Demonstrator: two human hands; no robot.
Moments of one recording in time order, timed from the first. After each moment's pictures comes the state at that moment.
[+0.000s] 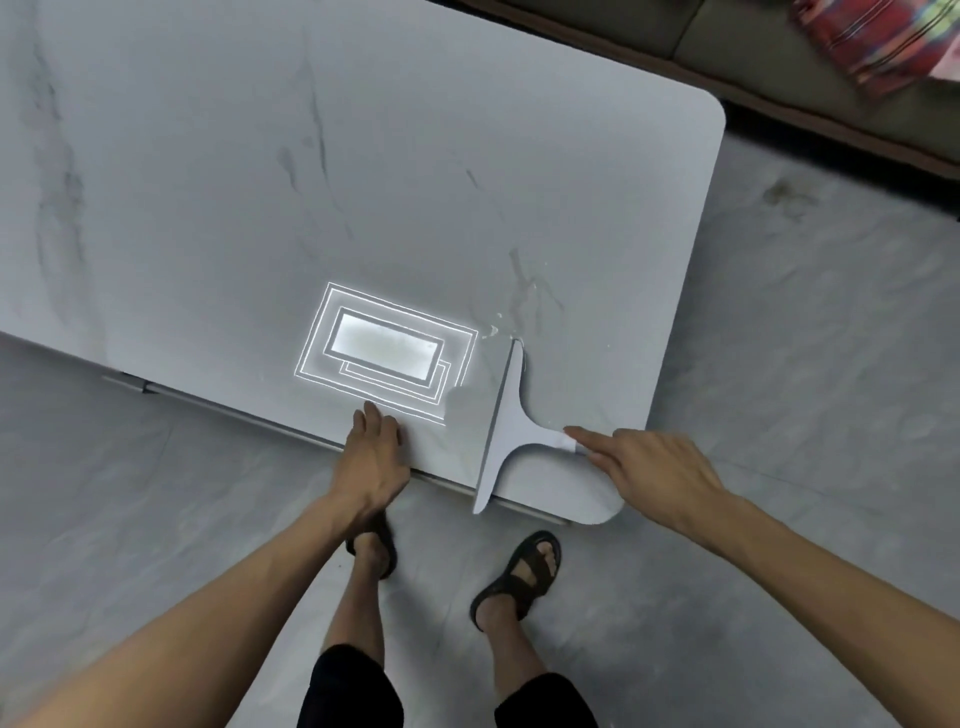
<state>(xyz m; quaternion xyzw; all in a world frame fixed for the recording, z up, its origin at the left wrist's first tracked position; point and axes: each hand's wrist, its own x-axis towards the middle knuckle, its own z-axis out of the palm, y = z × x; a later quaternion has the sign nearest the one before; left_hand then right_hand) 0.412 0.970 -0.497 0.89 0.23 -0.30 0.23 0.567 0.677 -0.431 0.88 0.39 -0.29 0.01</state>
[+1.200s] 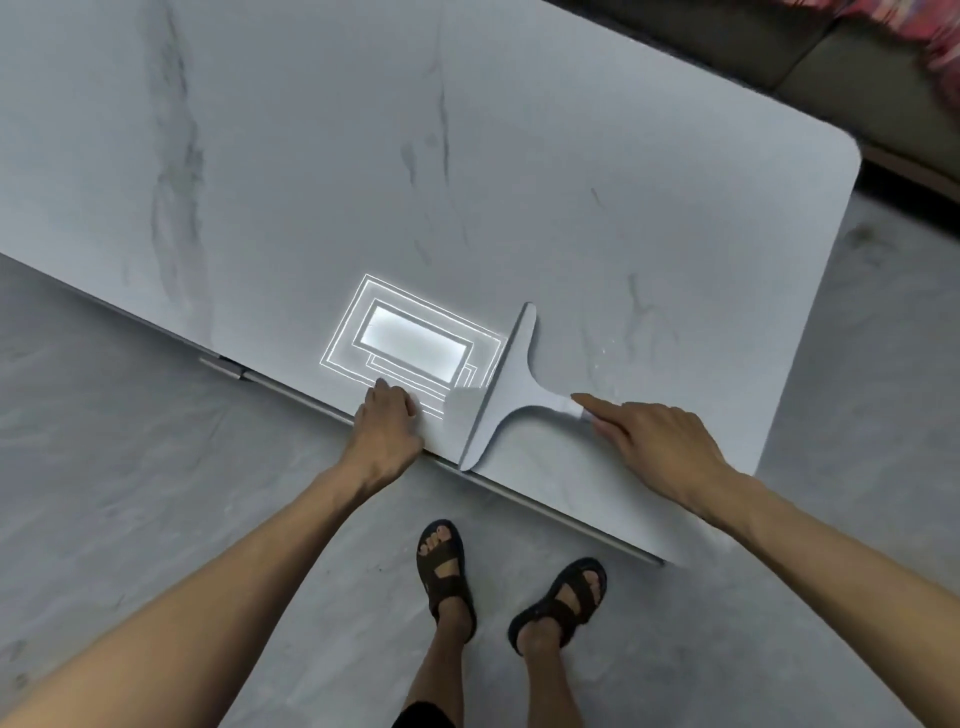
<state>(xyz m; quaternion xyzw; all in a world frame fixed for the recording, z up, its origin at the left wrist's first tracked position) 0.390 1.092 -0.494 0.87 0.33 -0.20 0.31 0.559 0.826 -0.448 0.88 0.39 -0.27 -0.03</state>
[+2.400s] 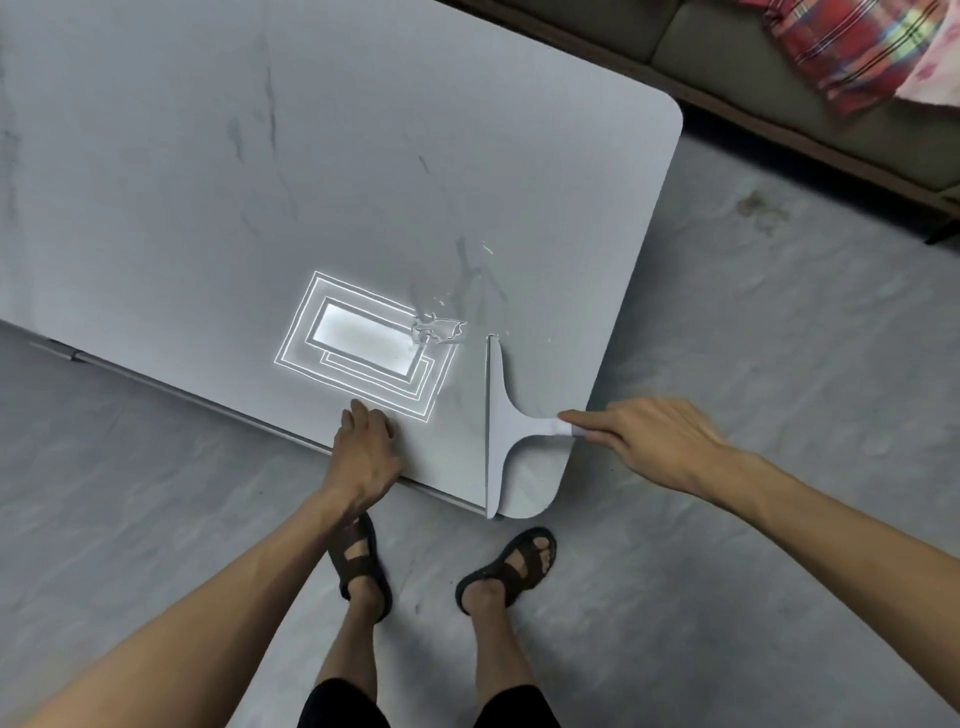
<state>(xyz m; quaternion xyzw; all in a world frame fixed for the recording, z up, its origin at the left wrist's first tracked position) 0.438 0.883 -0.500 0.88 0.31 -0.24 0.27 0.642 0.613 -0.416 0.83 0.48 -0.27 0.04</state>
